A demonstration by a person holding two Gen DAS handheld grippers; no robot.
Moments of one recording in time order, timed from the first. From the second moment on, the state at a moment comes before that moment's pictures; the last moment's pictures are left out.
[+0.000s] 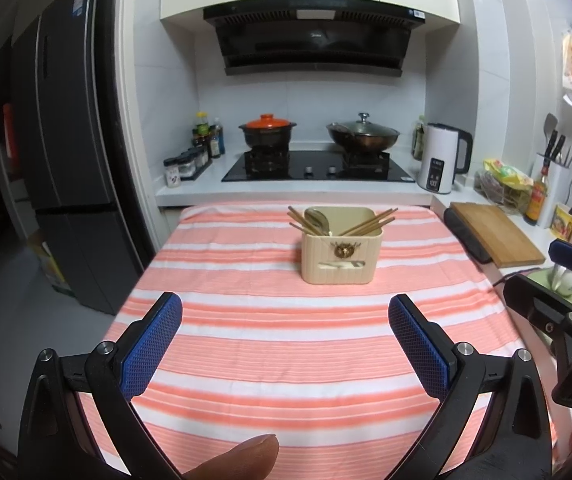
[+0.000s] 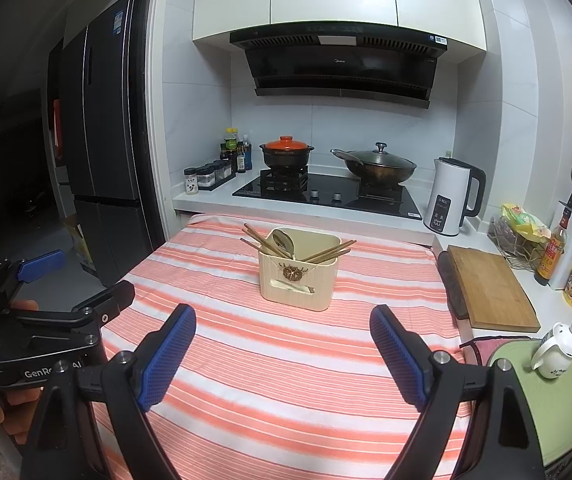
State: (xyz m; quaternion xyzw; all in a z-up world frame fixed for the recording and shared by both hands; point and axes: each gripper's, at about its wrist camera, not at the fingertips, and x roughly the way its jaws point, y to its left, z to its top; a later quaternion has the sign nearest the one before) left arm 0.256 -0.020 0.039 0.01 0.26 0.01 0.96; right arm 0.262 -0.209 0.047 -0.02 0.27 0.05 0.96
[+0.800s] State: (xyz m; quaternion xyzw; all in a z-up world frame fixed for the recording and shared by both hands) left arm 0.256 -0.022 0.040 0.01 0.26 0.01 0.96; right arm 0.262 -0.208 0.048 -0.02 0.27 0.05 0.96
